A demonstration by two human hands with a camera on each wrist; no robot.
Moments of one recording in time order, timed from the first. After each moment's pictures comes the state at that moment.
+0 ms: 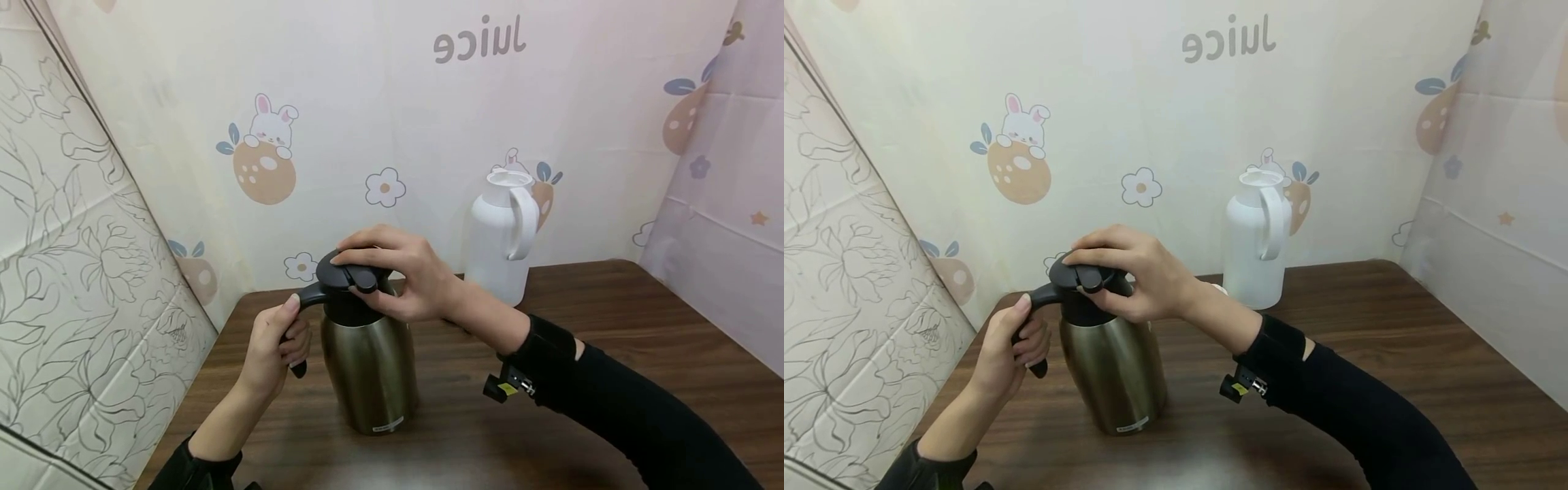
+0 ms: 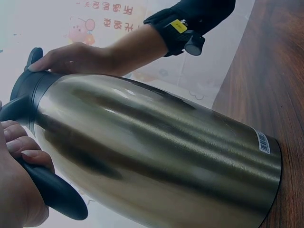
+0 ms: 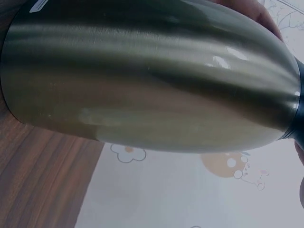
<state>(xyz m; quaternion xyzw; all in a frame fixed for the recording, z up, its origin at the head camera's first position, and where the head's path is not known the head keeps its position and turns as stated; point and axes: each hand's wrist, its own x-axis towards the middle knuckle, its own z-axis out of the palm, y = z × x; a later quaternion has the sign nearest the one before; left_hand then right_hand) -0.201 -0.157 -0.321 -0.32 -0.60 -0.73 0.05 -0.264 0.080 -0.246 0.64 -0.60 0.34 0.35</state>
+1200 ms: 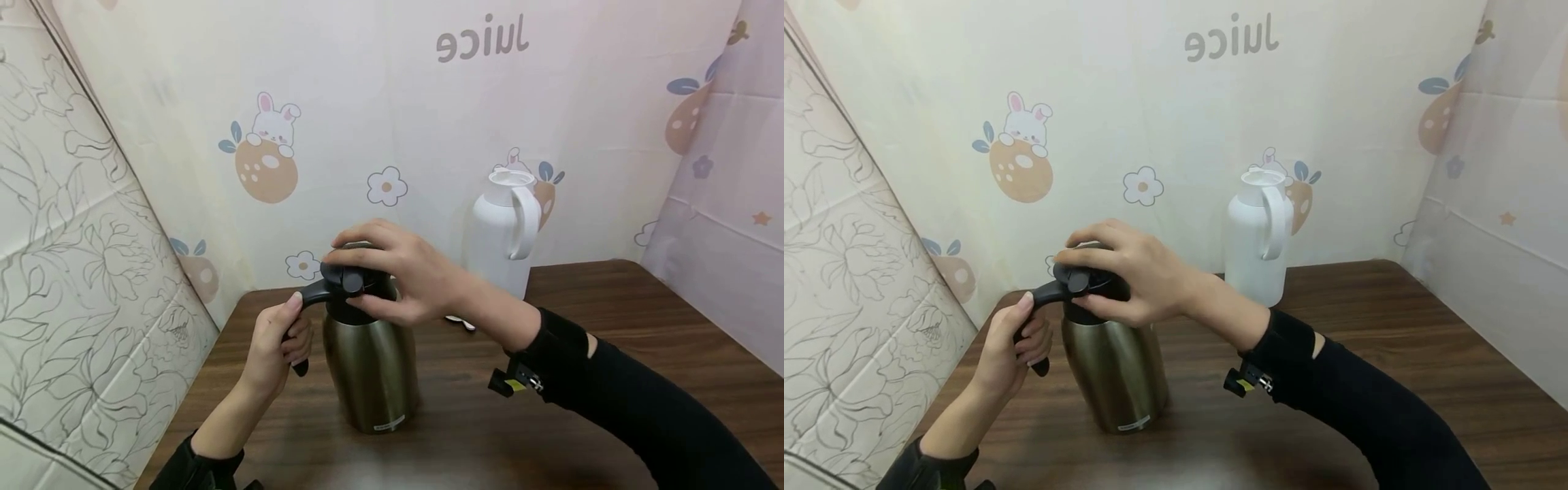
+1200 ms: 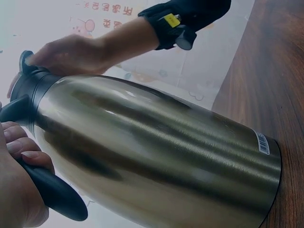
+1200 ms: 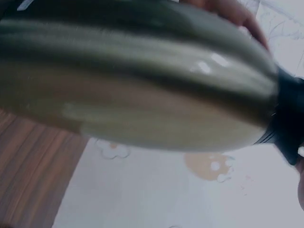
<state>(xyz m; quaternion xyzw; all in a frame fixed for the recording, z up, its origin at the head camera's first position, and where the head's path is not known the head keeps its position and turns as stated) -0.201 -0.157 -0.320 -0.31 -0.60 -0.73 0.05 -0.254 0.079 -0.232 0.64 -0.64 0.26 0.35</state>
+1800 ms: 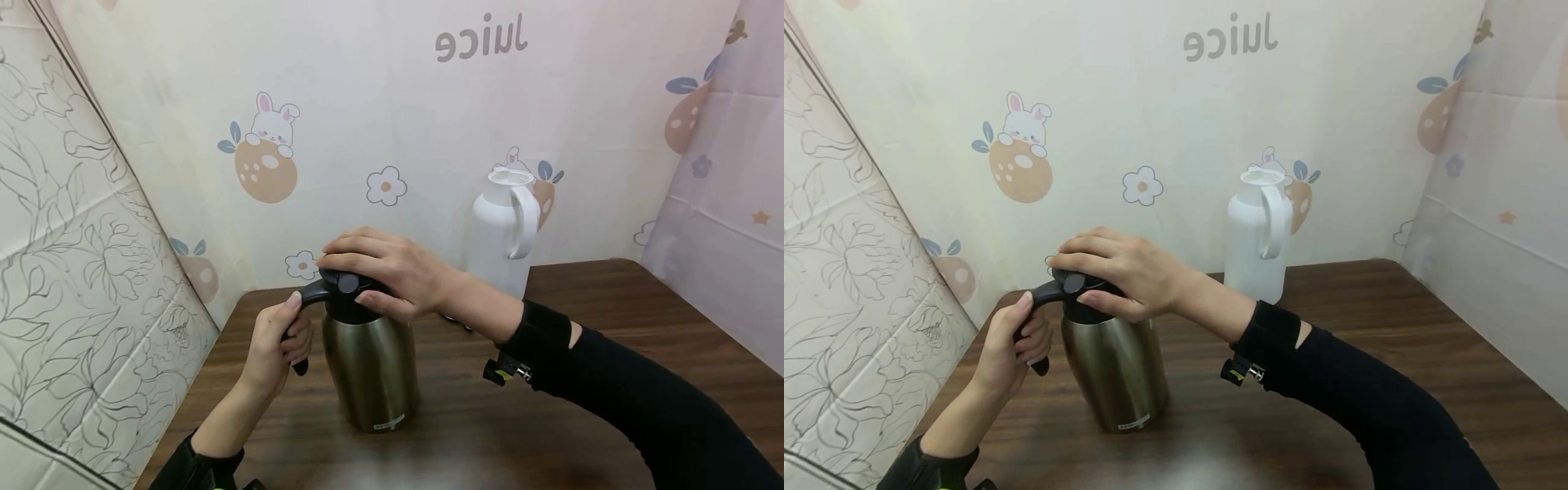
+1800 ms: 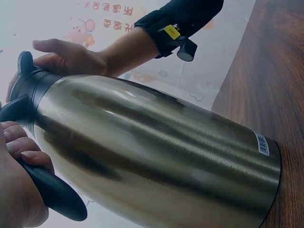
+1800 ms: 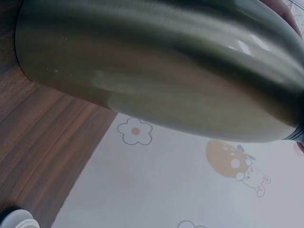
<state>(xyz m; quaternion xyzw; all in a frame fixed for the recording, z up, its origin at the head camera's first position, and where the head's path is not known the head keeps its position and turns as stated) -0.200 -0.157 -0.320 -0.31 -0.60 -0.73 0.05 -0.271 0.072 -0.242 0.67 -0.62 0.21 0.34</state>
